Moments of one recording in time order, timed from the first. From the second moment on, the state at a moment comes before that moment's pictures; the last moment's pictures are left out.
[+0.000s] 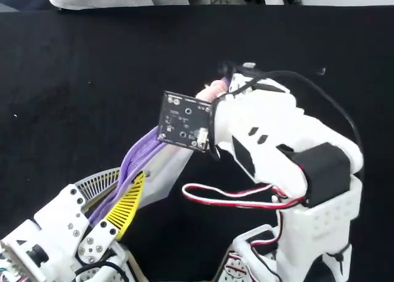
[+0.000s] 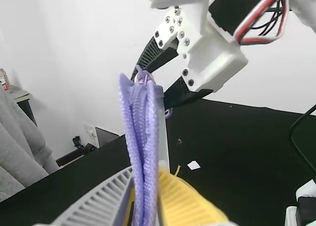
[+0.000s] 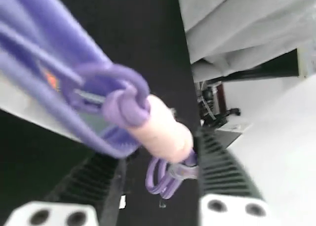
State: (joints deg) left arm 38.3 -104.9 38.1 75.1 -10.2; right arm -21.6 -33.9 -13.4 93.8 61.9
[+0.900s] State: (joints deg) left arm 38.7 -104.0 38.4 75.1 -10.2; right arm -2.2 -34.8 -8.0 90.2 70.1
